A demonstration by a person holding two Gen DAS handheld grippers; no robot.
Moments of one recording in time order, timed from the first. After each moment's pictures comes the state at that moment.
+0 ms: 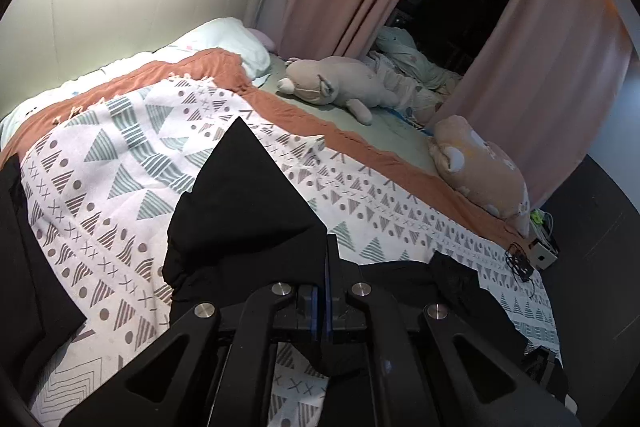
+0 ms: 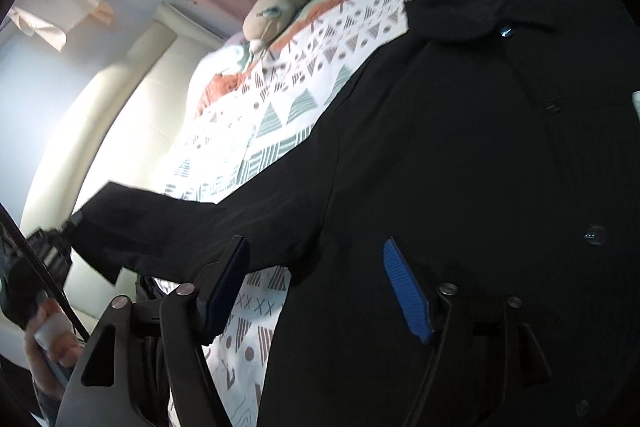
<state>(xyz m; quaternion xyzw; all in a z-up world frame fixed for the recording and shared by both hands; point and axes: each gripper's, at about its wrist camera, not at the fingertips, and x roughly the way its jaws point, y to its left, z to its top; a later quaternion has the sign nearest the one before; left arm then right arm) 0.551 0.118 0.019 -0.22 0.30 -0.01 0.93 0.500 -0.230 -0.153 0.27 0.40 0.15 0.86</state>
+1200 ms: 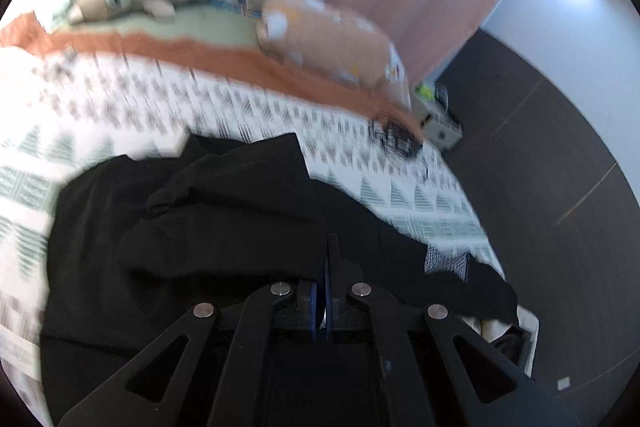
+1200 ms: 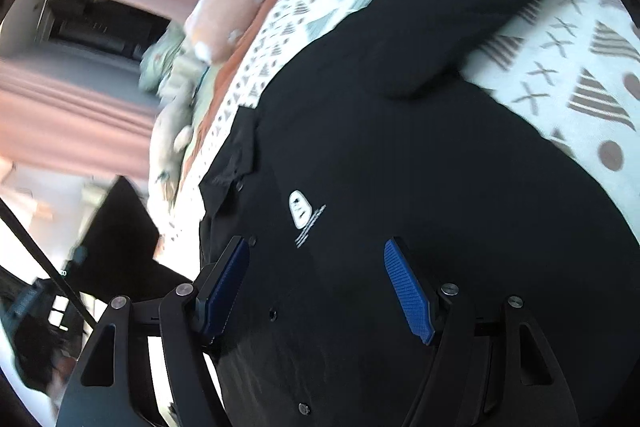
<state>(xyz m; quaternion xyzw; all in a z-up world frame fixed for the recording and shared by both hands) 0.606 -0.217 -0.051 -0.15 0.43 -0.26 0.85 0.369 -0.469 -0.166 0.48 0.31 -0.07 0.82</state>
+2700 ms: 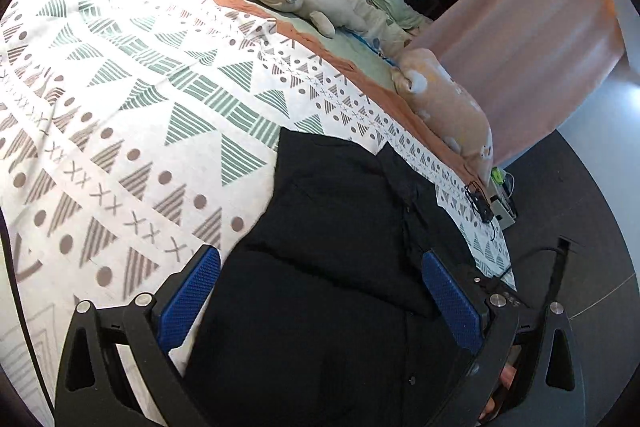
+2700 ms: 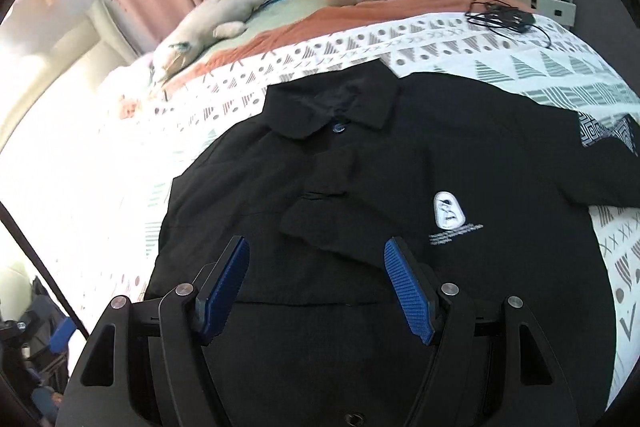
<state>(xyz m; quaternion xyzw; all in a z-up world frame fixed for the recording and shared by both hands) 0.490 0.041 -0.098 -0.29 0.39 -0.09 0.87 0.465 -0.277 -0.096 0.12 0.39 -0.05 0.91</state>
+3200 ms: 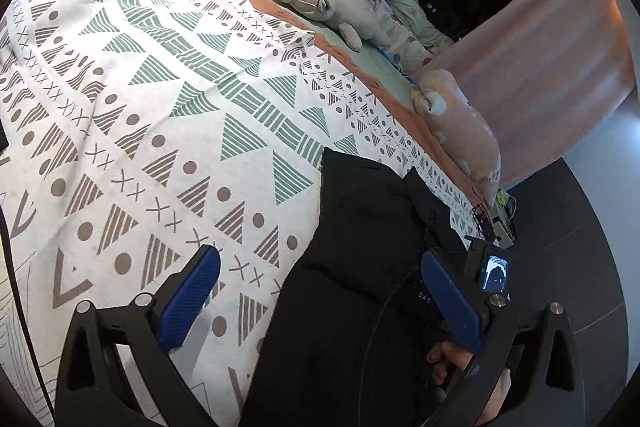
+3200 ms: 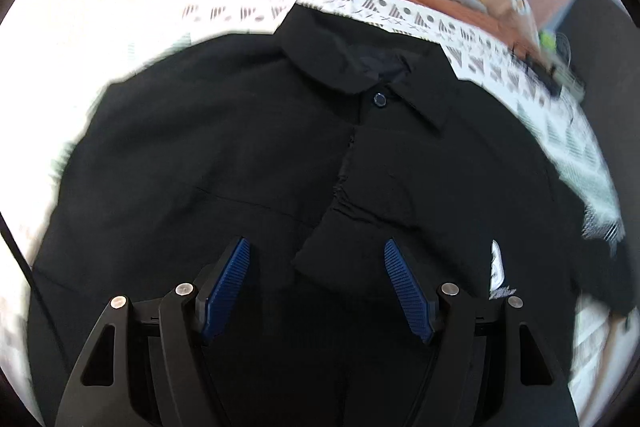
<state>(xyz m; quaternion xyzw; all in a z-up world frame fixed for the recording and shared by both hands) 0.484 0.108 -0.108 -0.33 0.38 -0.07 0.86 0.567 -0.171 -0.165 -0.12 0.47 -0.11 0.86</state>
